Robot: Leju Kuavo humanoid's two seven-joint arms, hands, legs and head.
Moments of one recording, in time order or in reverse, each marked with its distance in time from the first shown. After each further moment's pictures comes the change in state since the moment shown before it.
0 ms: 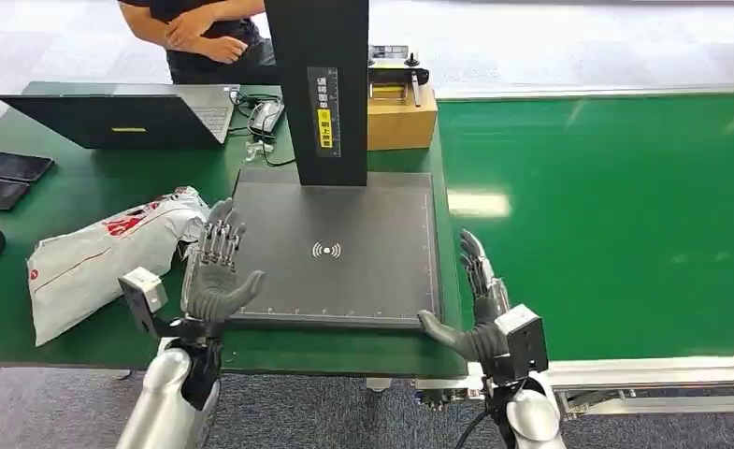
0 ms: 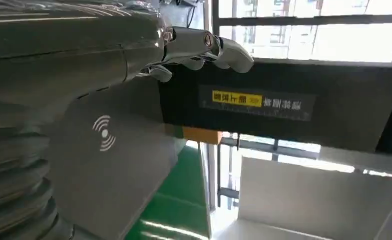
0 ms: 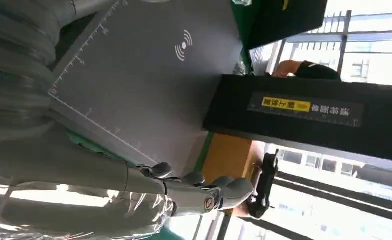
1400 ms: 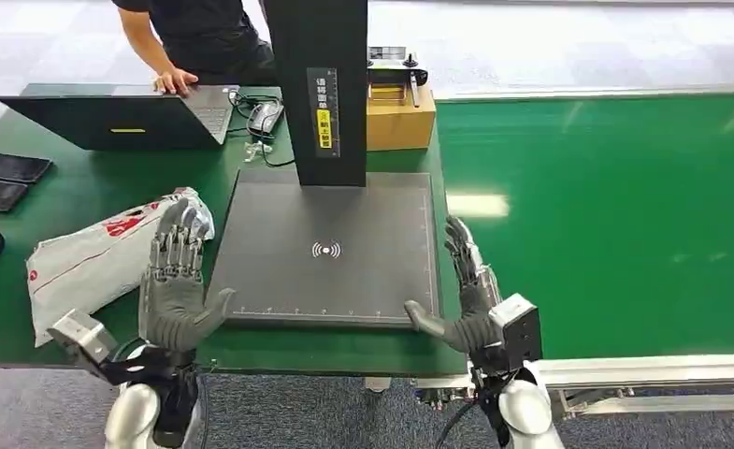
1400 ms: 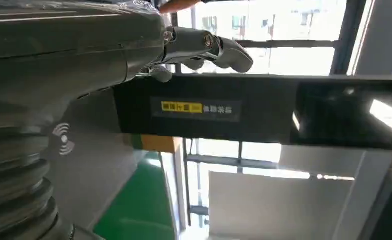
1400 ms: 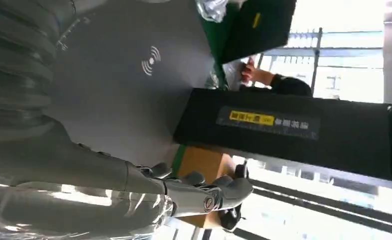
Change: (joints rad) left arm 0.156 -0.035 0.004 -0.392 -0.024 0.040 0.063; right arm -0.078 -0.023 0.098 -0.026 -0.087 -0.016 0.043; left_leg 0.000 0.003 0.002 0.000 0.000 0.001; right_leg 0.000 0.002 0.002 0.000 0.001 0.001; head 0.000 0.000
